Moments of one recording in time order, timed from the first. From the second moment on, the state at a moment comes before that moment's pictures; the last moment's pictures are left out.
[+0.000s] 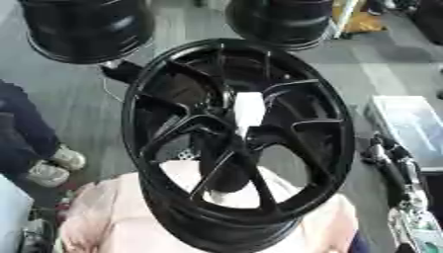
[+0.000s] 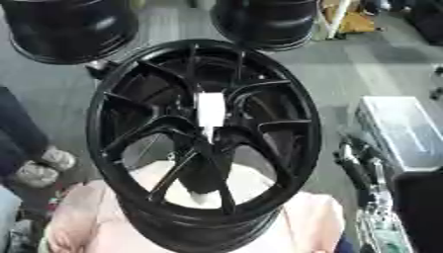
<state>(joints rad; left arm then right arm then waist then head) -0.12 0.15 0.33 -1.88 0.01 0.21 -0.11 -0.13 -0.12 -0.22 -1.34 -0.05 -0.19 -0.06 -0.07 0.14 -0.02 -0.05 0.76</state>
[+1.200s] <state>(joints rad) -0.26 0.54 0.21 -1.86 0.02 0.01 -0.17 -0.13 -0.12 -0.22 -1.34 -0.04 -0.19 -0.06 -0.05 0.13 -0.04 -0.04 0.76</state>
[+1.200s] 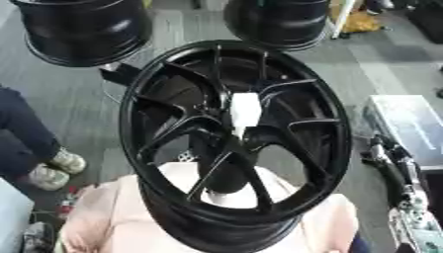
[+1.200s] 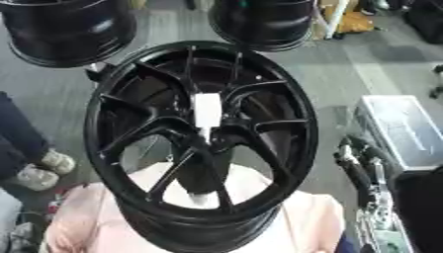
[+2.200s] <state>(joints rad) -0.91 0.83 -0.46 -1.65 -0.16 -0.39 -0.67 -0.11 -0.16 -0.21 -1.33 -0.03 -0.18 -0.04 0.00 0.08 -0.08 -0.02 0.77</state>
